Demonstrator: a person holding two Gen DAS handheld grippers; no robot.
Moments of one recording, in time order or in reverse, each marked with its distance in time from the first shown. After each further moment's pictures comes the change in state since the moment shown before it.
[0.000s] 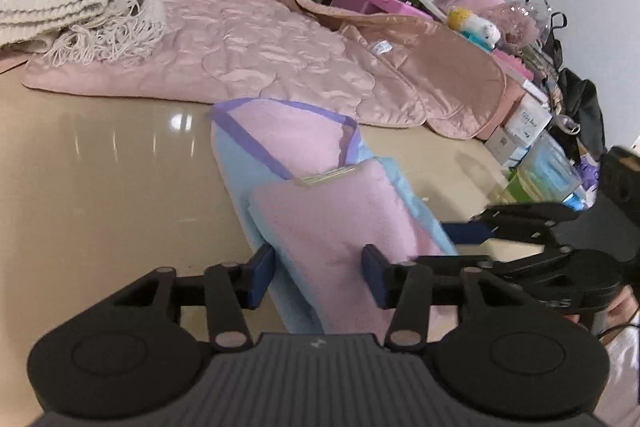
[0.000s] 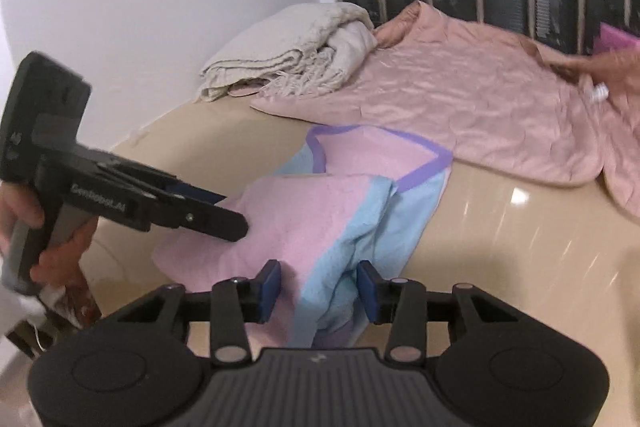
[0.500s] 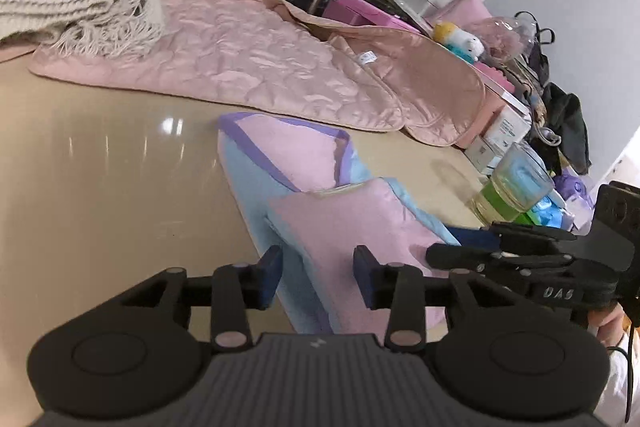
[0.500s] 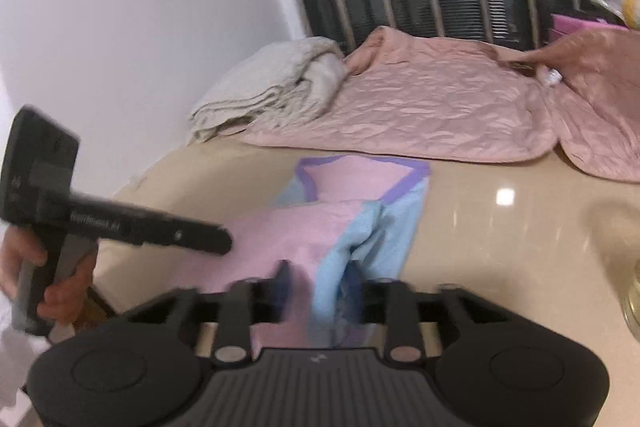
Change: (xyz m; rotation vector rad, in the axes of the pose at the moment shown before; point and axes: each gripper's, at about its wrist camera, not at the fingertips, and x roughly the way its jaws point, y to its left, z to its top) left arm -0.021 -0.012 -0.014 -0.037 -0.046 -0.034; right arm -0.045 0.007 -0.026 0.115 -0.135 -0.032
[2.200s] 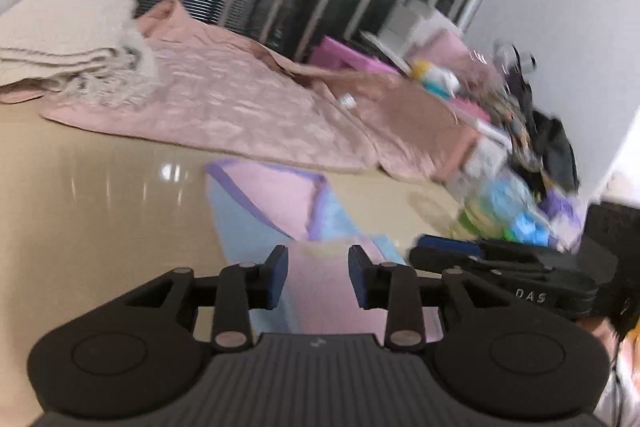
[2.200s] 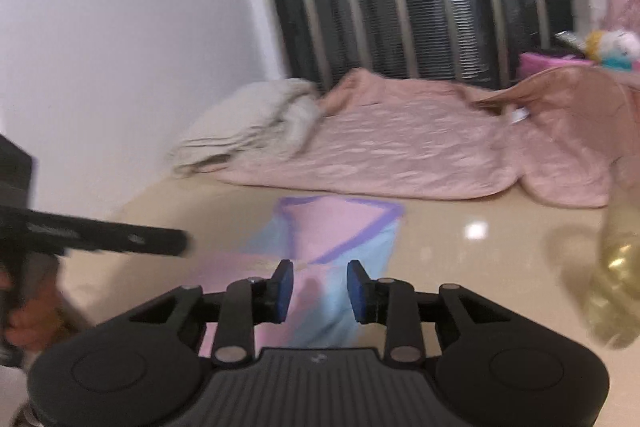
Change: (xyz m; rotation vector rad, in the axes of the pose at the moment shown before) left arm -0.024 -0.035 -0.024 0.106 -0.114 0.053; right arm -0.029 0.014 -0.009 -0.030 -0.097 -0.050
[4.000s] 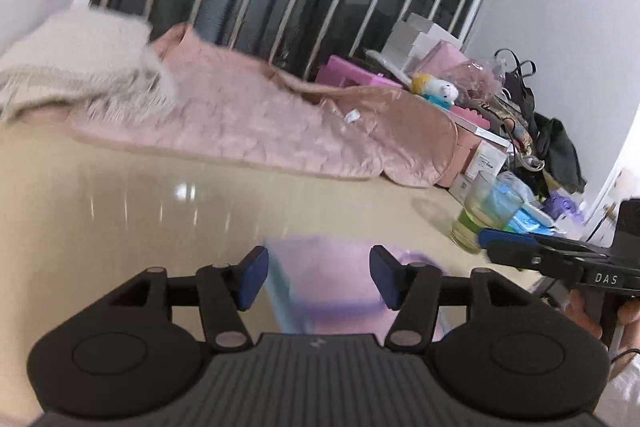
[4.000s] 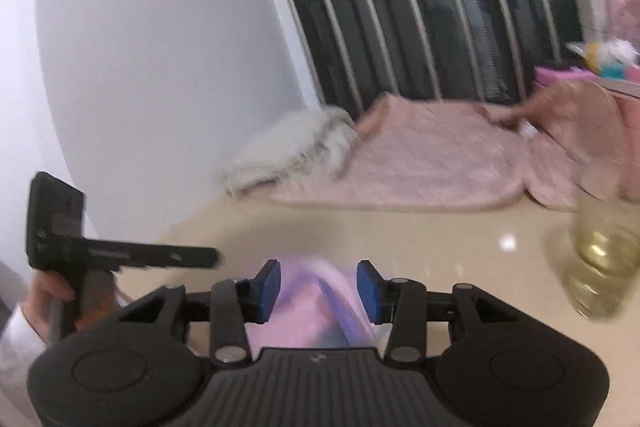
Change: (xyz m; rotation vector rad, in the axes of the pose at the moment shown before) left arm -0.031 -0.011 -0.004 -0.011 -0.098 0.037; right arm -0.063 -0.004 -0.005 0.009 -0.076 0.077
